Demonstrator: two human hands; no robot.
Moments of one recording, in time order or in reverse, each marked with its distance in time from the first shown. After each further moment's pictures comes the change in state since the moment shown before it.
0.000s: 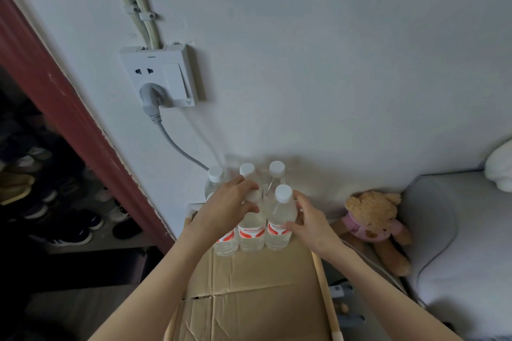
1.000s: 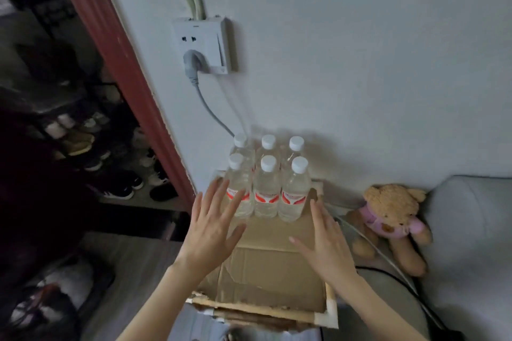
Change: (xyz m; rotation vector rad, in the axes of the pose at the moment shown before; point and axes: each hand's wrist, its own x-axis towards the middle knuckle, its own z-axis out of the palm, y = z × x) left_hand -0.137 -0.009 0.049 0.376 0.205 -0.157; right_hand -0.073 0.053 0.025 -0.549 0.084 -0.145
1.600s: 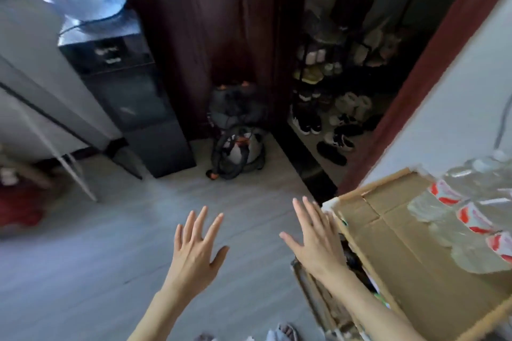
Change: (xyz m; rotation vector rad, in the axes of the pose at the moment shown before) left_hand -0.389 0.061 -0.012 0.117 0.067 -1.200; right_hand -0.134 -0.158 0.100 -0.114 -0.418 -1.028
